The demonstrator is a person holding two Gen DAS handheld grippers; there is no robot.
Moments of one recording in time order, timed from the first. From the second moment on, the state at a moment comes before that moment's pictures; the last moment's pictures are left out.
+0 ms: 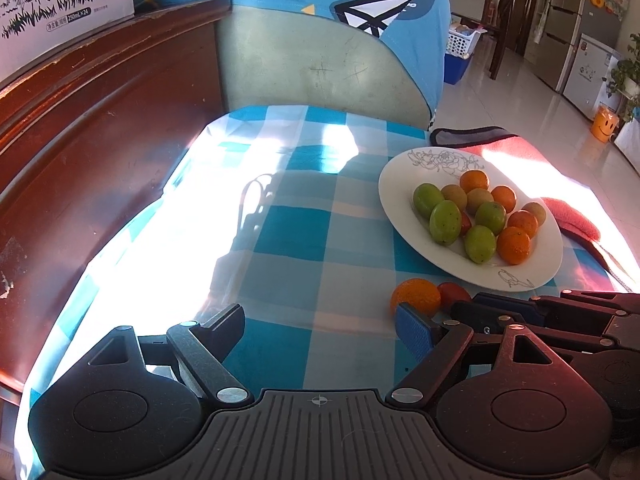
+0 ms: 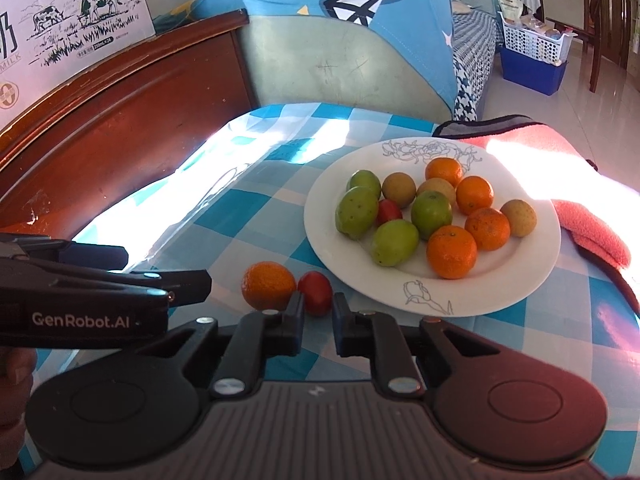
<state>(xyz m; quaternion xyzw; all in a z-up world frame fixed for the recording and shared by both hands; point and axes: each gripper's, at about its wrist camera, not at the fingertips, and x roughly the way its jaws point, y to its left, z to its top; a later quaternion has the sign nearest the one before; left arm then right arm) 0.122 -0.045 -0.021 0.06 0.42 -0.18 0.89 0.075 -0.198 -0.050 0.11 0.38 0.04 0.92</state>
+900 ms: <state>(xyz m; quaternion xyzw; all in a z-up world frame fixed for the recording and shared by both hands) 0.124 -0.085 -0.047 0.09 0.41 -0.24 0.88 0.055 -0.222 -0.051 0.13 0.40 0.05 0.91</state>
